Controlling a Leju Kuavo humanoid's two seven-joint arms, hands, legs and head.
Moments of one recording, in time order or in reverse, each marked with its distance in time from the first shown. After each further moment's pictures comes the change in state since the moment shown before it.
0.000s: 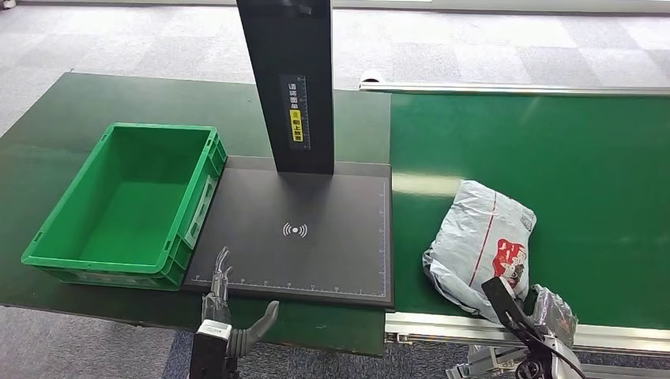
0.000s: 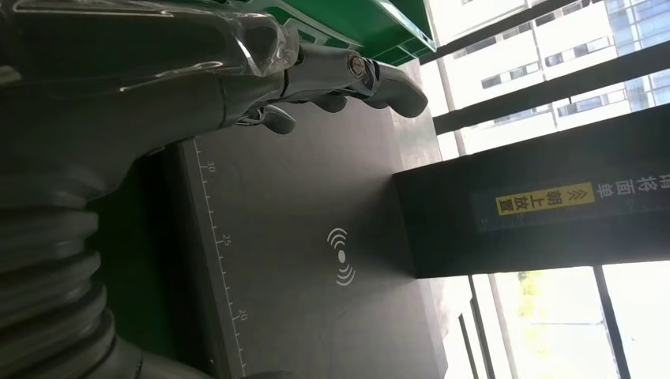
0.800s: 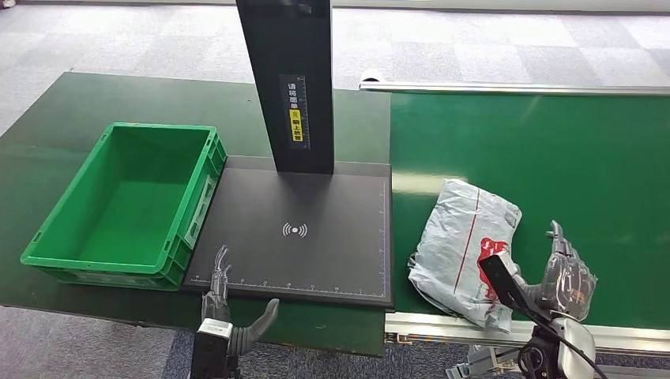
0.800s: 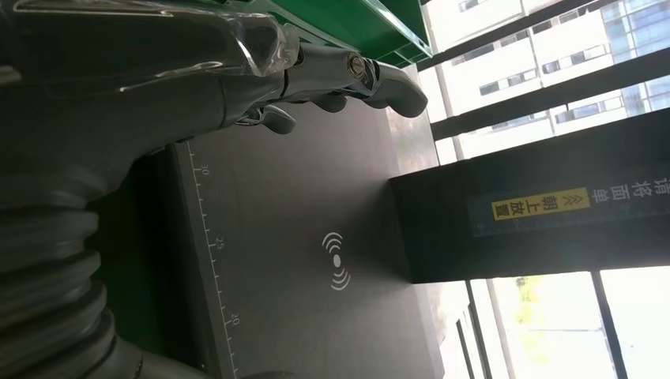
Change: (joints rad) left arm -0.007 -0.004 -0.006 0.000 -0.002 0.023 0.000; right arm 0.124 0.038 0.147 -0.522 0.008 -0.026 0.014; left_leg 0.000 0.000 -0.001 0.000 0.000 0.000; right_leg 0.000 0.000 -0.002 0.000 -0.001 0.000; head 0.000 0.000
